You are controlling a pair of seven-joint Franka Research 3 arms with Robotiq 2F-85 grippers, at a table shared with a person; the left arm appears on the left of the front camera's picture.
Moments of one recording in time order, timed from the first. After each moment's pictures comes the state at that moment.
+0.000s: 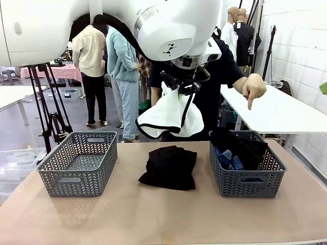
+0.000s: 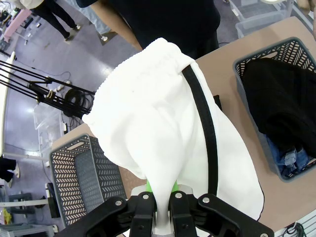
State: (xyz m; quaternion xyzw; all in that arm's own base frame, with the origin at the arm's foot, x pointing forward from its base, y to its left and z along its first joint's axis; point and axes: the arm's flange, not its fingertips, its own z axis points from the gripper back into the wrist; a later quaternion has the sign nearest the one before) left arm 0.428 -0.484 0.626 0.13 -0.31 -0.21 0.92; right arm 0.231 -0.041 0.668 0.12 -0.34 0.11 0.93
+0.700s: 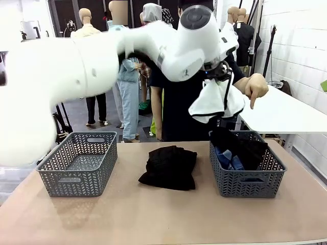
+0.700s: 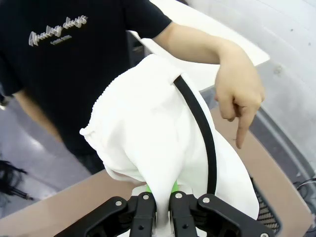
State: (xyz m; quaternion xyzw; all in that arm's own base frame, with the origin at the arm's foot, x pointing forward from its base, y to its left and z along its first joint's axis) left arm 0.529 -0.570 0.605 -0.11 -0.45 -0.24 0.86; right arm 0.221 -0.038 0.679 0.12 -0.36 0.11 0.92
